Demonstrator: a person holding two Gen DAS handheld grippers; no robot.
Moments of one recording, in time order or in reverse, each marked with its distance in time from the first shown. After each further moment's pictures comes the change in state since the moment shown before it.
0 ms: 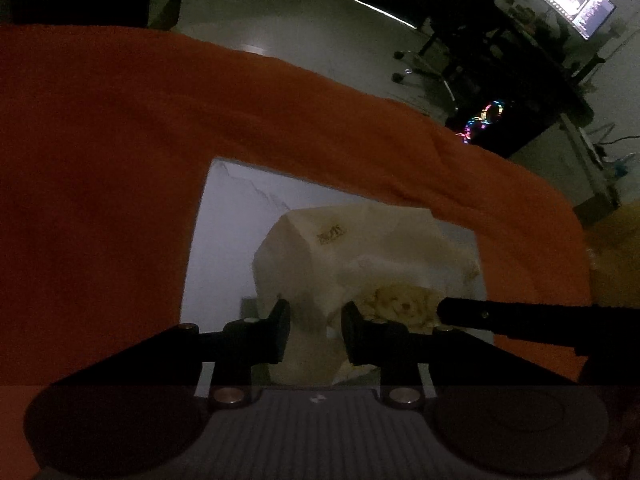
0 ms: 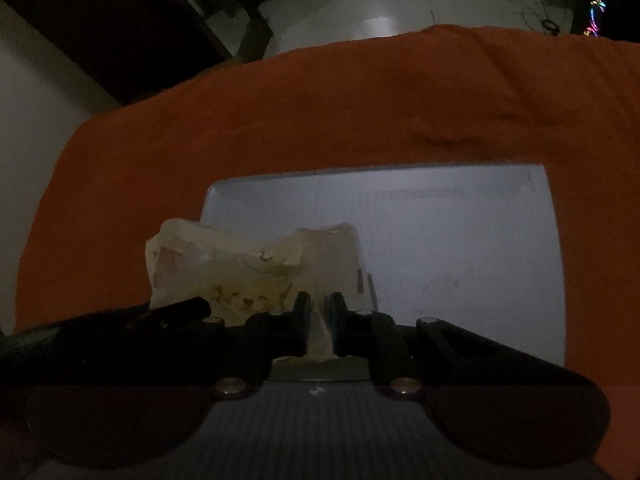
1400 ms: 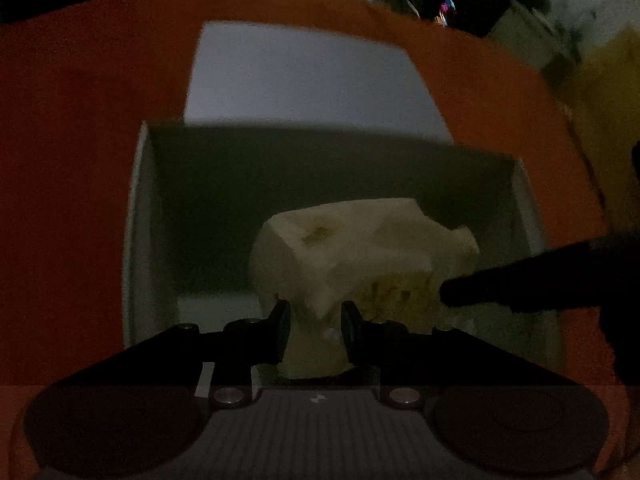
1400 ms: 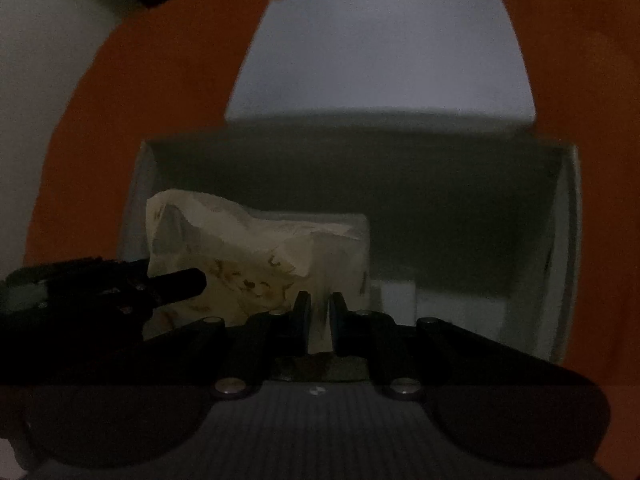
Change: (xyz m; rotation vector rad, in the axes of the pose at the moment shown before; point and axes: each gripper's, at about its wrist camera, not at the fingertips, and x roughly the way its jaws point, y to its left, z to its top) left arm -0.103 -0.032 -0.232 0.199 0.156 0.077; right arm -0.074 0.029 -0.227 -0.058 0.203 0.017
